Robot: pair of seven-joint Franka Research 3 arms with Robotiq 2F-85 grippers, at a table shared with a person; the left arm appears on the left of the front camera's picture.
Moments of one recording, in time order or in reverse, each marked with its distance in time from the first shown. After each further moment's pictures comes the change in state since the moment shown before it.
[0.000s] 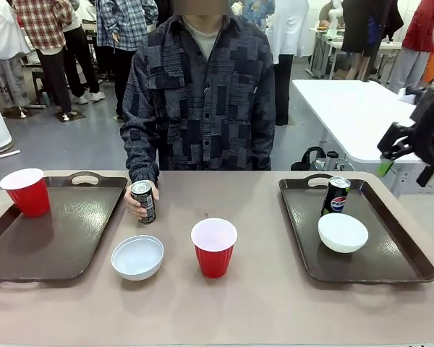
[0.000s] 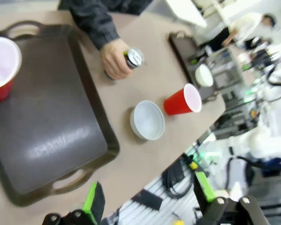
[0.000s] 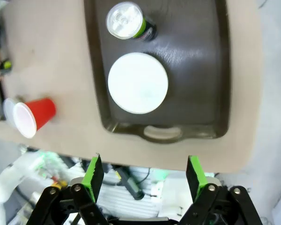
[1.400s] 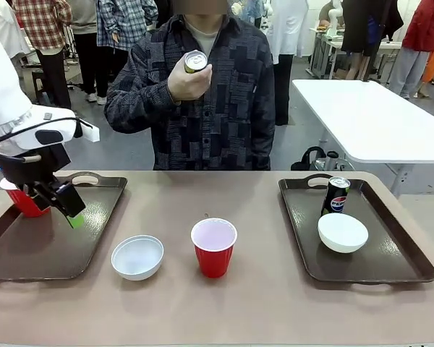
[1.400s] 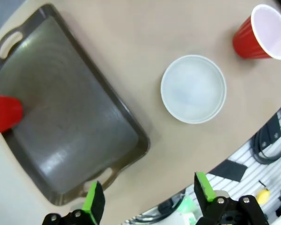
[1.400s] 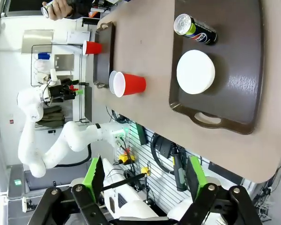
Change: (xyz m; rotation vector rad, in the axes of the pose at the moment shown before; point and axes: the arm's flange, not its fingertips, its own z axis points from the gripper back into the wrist) left arm 0.027 -0.139 -0.191 0.650 0.394 -0.344; right arm -0.048 -0.185 0.072 0.670 -0.089 0.102
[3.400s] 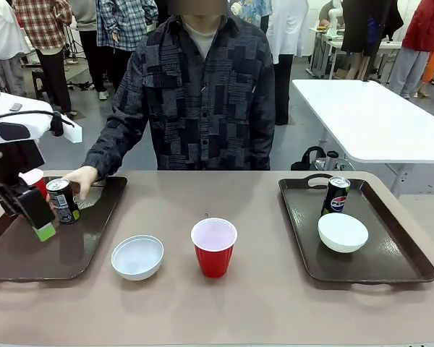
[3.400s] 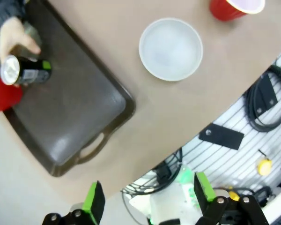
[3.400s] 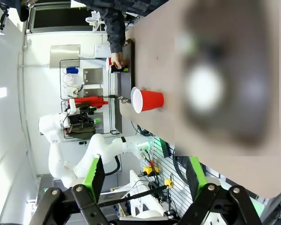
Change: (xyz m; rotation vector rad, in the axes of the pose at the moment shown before) left arm -0.037 -0.028 0.039 0.024 0.075 -0.071; right arm 0.024 -0.052 0.006 0.168 -0.054 -0.092
